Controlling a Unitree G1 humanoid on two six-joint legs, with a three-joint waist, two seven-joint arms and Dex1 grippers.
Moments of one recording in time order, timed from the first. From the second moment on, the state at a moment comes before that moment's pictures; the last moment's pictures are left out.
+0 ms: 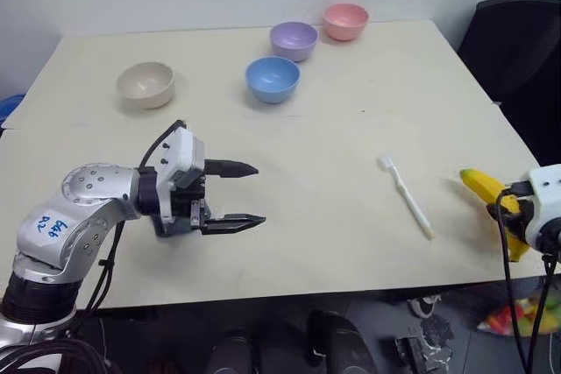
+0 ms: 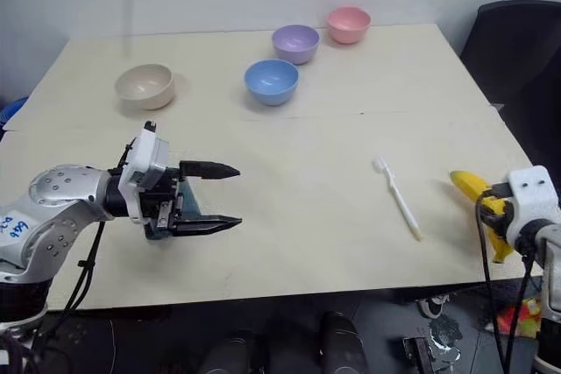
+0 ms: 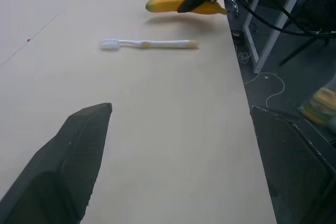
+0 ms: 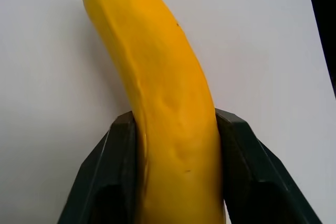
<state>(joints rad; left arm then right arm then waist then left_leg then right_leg) -0.43 0.81 0.04 -0.41 -0.69 0.63 -1.01 -0.11 -0.73 -0.53 -0.19 0.05 0.95 0.59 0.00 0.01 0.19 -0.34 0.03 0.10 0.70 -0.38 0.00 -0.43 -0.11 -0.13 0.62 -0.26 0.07</state>
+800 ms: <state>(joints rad) 0.19 0.75 0.82 -0.61 -1.07 1.01 -0.53 -0.55 -0.81 -0.27 -0.59 0.83 1.21 0.95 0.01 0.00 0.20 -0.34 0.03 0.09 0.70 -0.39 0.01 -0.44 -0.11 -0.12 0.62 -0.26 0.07</state>
